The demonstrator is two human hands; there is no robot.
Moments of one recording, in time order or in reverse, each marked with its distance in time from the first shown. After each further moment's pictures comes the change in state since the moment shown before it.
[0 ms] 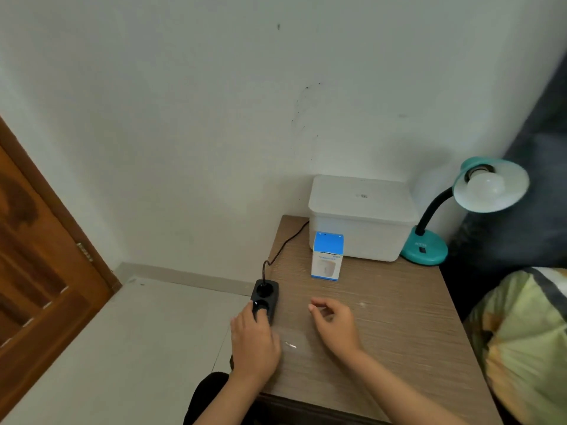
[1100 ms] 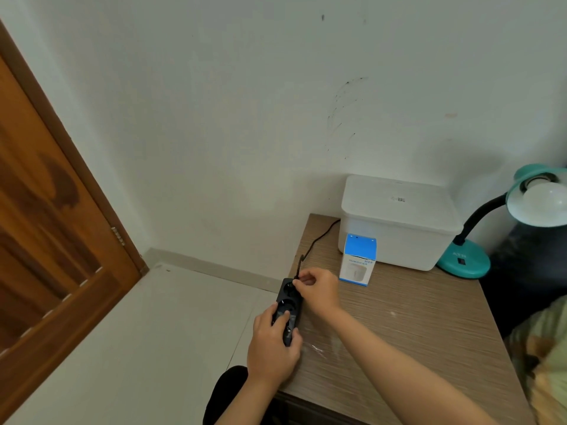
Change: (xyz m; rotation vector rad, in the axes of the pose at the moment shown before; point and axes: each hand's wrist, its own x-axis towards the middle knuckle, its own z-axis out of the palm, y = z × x) left_hand -0.007 -0.021 0.004 -0.308 0.139 -0.012; right_hand 0.057 -0.066 0.065 -0.052 -0.100 -0.039
